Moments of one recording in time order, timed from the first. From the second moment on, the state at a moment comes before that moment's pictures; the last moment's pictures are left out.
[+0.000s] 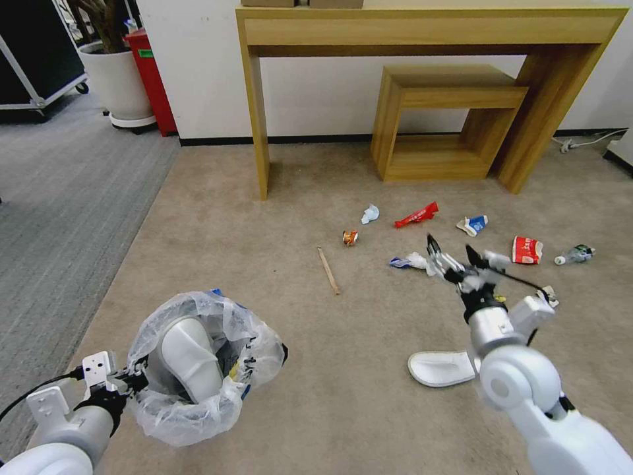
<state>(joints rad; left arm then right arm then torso) 1.80 -1.10 -0.85 -2.28 -0.90 0.52 -0.39 -1.31 1.00 0.42 2.05 0.82 0.00 0.38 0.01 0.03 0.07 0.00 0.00</state>
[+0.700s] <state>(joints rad) 1.81 -1.10 -0.87 -2.25 -0.90 0.52 -0.32 -1.32 1.00 0.43 1.99 0.78 0.00 0.37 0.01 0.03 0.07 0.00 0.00</state>
